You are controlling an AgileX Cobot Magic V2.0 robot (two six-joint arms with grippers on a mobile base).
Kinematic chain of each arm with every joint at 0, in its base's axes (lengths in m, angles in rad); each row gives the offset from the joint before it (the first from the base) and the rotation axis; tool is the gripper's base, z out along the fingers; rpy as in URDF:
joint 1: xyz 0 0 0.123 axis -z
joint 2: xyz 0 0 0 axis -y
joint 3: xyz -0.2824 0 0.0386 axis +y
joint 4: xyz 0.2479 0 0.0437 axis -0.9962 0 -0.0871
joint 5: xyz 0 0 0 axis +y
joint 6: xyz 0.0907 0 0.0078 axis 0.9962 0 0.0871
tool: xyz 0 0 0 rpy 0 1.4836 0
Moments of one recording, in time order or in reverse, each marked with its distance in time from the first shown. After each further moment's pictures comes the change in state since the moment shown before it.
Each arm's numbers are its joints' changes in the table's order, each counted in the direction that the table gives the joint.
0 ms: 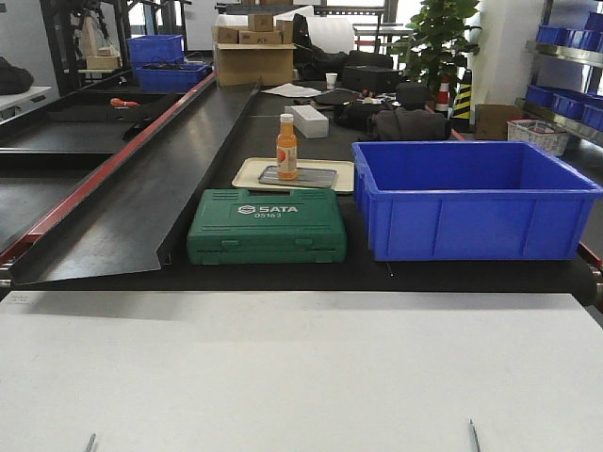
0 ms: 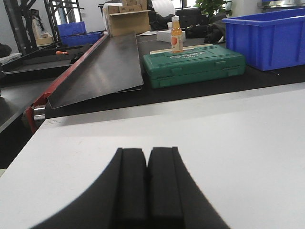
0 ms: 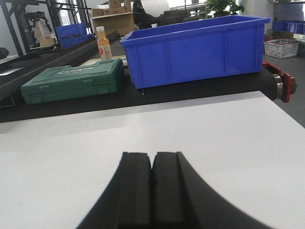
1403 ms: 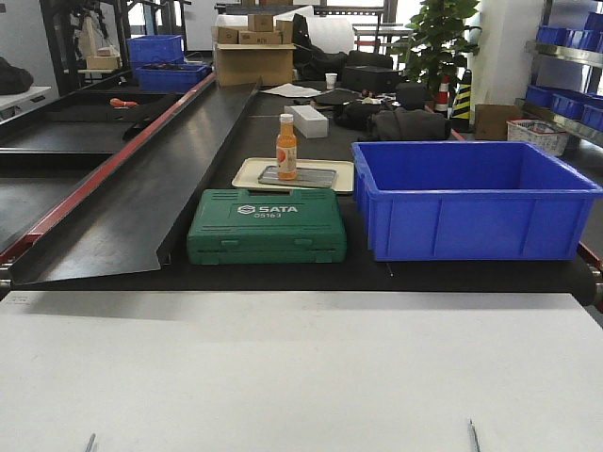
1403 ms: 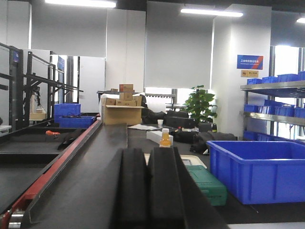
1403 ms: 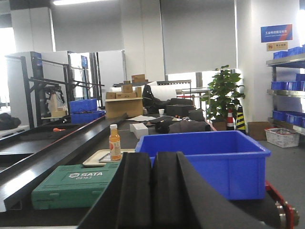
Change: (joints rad) left arm 0.000 -0.257 -0.454 0.052 -0.129 -0.111; right arm 0.000 -0.379 -0.644 0.007 -0.008 -0.078
